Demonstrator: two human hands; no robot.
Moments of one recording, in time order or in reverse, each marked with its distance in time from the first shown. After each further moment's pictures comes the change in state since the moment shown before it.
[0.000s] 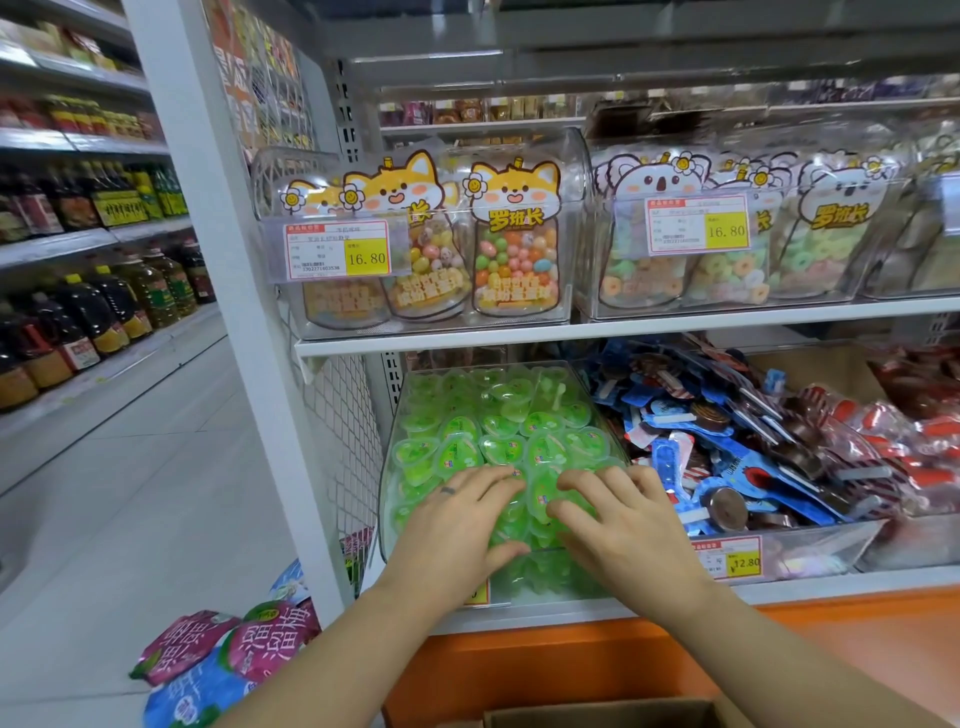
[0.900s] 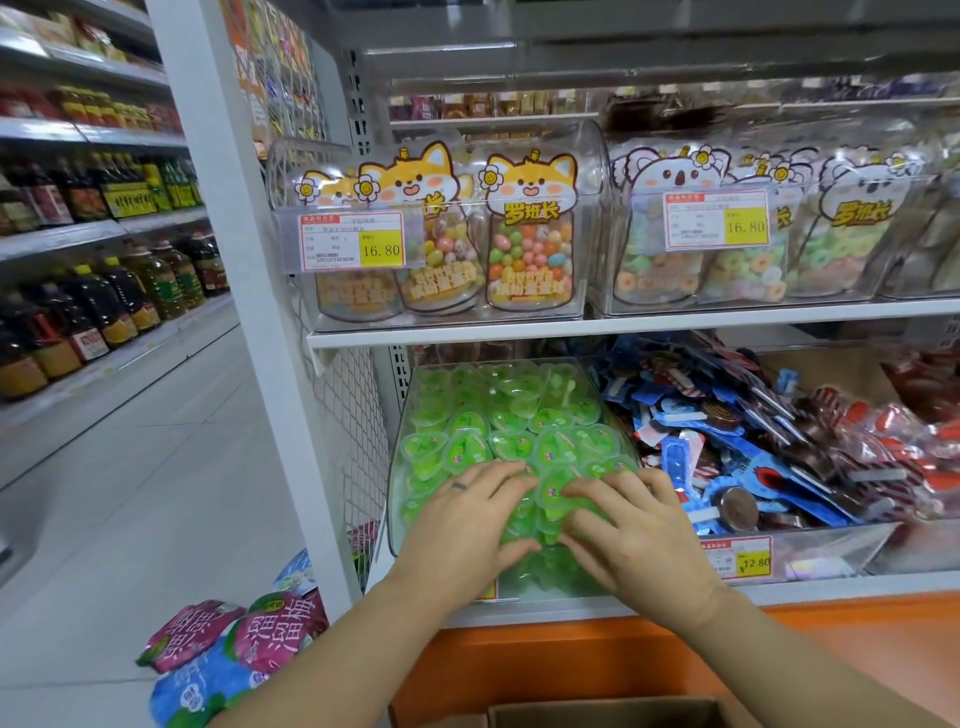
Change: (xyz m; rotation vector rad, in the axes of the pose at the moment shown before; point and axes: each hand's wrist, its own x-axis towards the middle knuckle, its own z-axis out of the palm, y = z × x) left_hand -0.001 -0.001 0.004 -0.001 0.059 0.030; right_hand -0.002 -0.002 0.000 0.118 0.004 0.002
